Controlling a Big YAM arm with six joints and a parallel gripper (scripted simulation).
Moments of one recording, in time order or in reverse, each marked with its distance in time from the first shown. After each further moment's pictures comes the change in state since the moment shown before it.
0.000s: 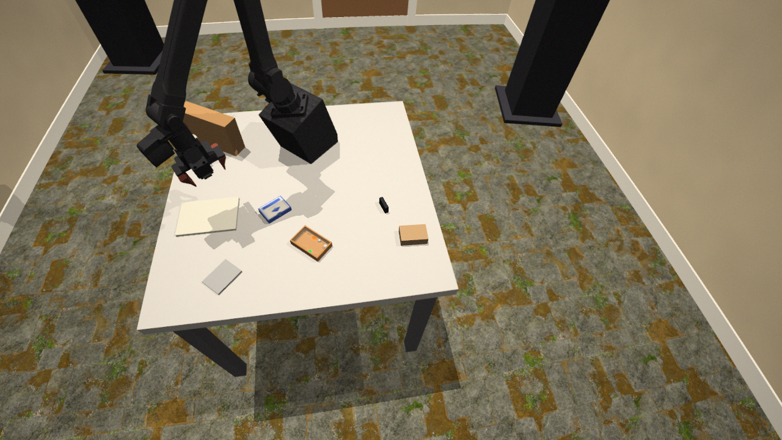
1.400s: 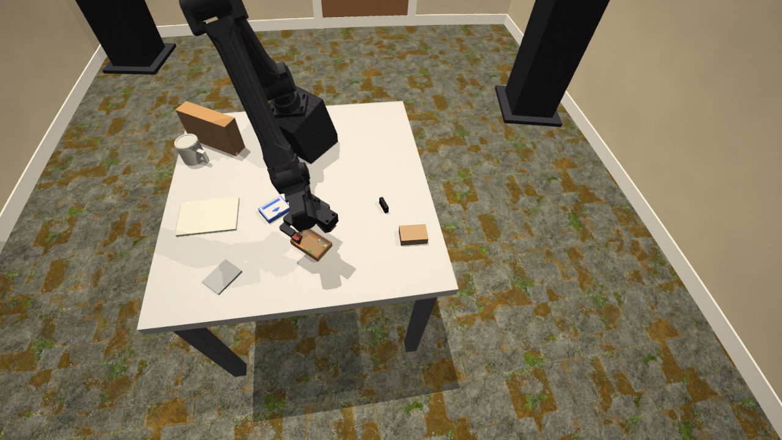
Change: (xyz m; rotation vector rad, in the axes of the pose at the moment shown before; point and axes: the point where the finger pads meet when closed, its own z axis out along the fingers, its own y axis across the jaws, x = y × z) arm -0.307 0.143 0.081 0.124 -0.008 -0.304
